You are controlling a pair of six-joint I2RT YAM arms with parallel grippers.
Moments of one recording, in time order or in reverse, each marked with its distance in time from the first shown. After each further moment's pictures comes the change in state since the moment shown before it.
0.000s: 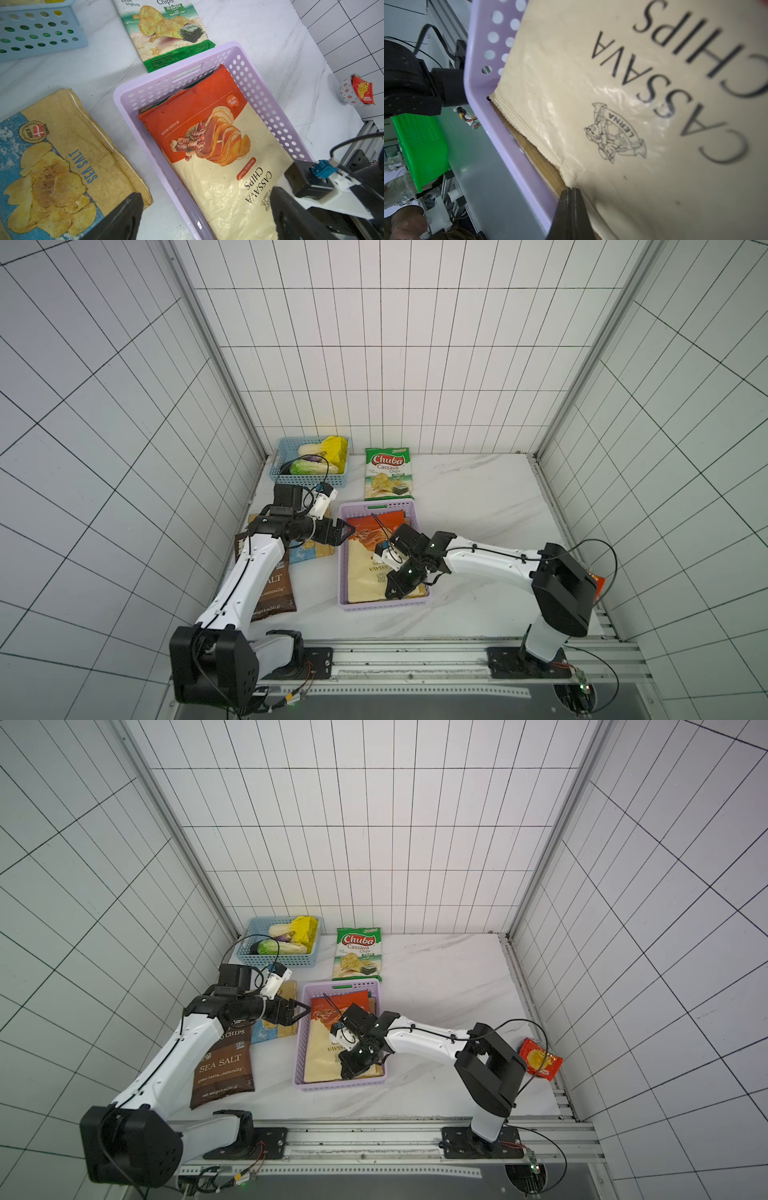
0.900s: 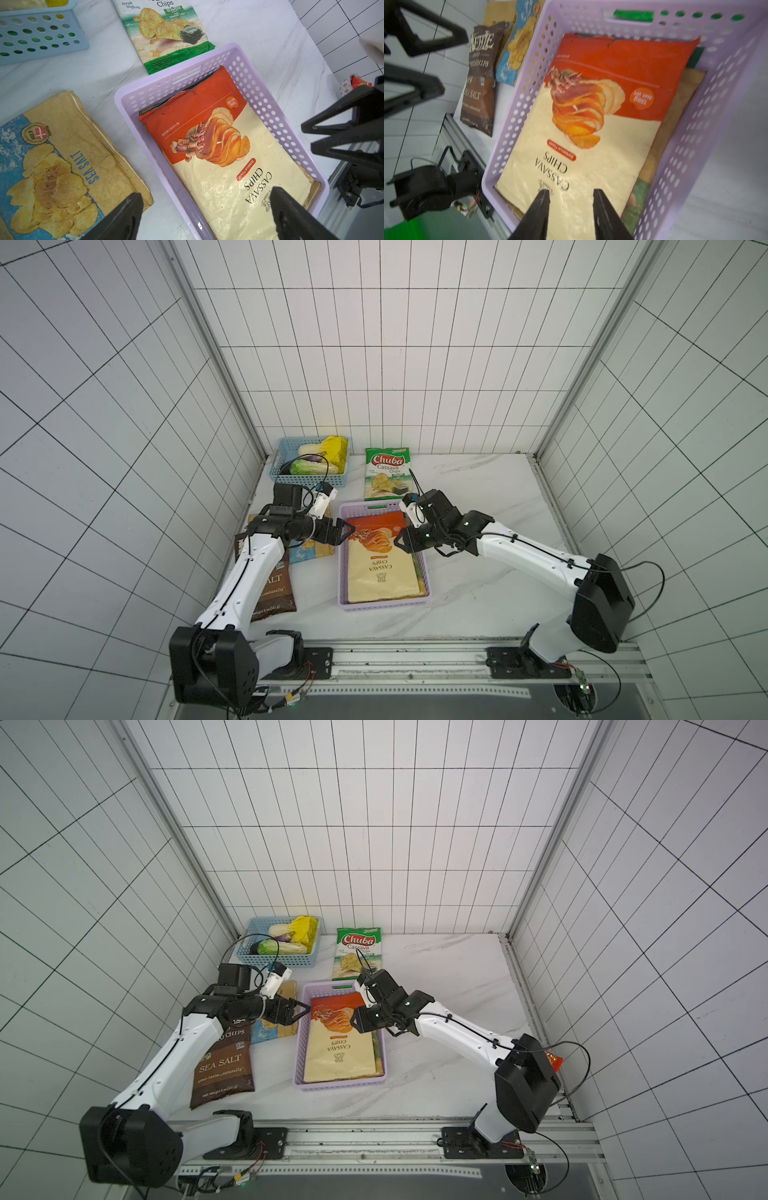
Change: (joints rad) left arm 0.000 0.000 0.006 -0.002 0.000 0.002; right arm -0.177 -0.213 0.020 0.089 0.200 0.085
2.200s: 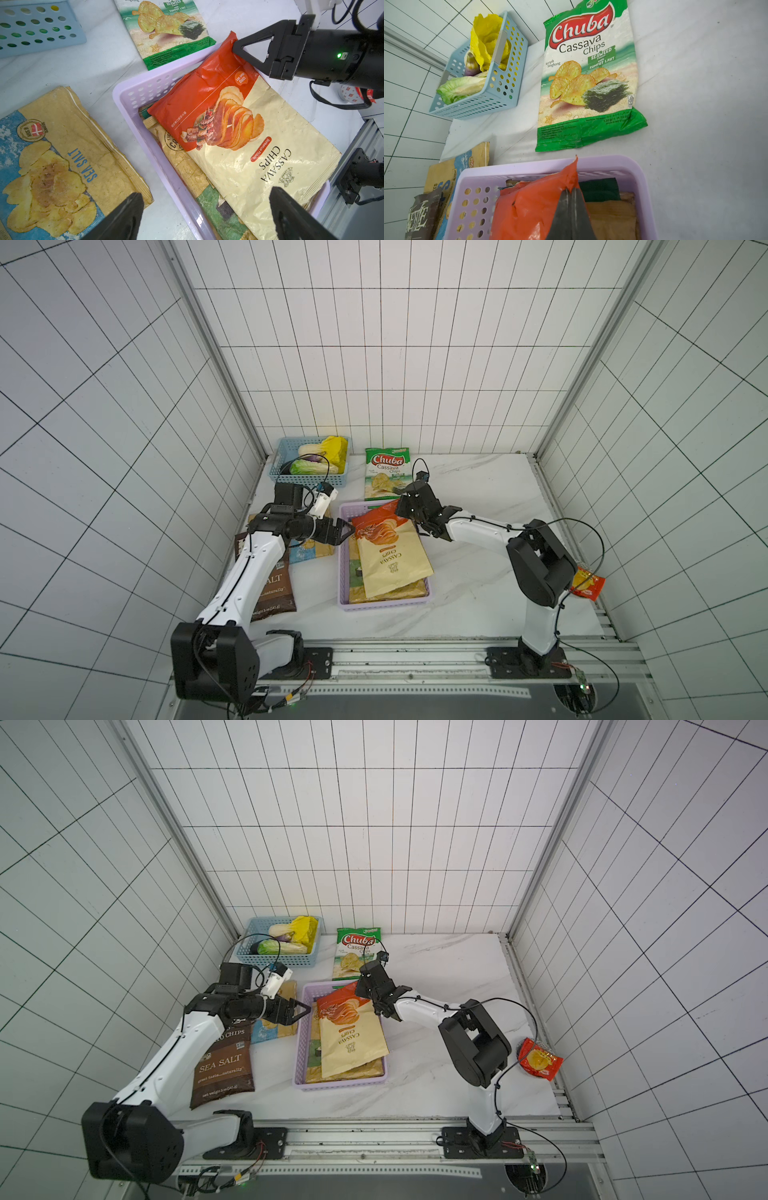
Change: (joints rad) left arm 0.000 0.018 0.009 -0.015 -0.002 0.006; right arm -0.096 0.379 0.078 0.578 0.501 0.346
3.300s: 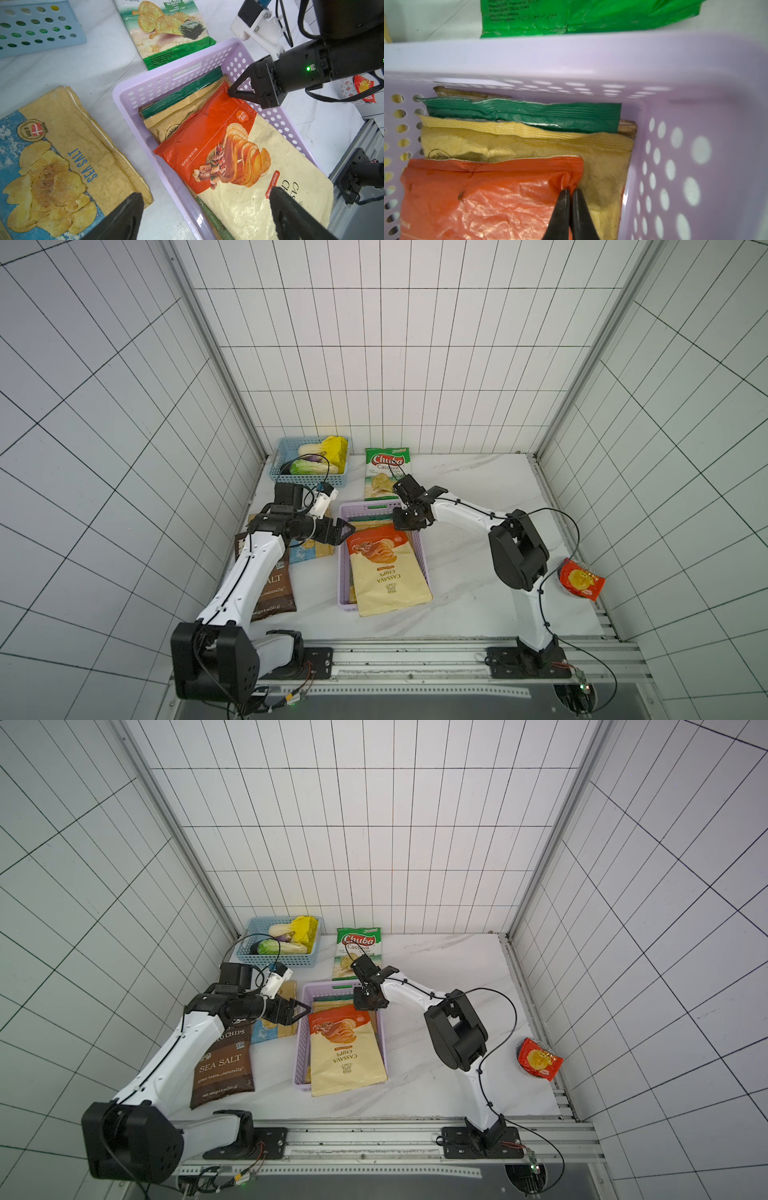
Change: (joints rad) left arm 0.000 0.000 0.000 0.000 0.000 0.000; right arm -0.024 0.189 0.365 -0.696 -0.252 -0.206
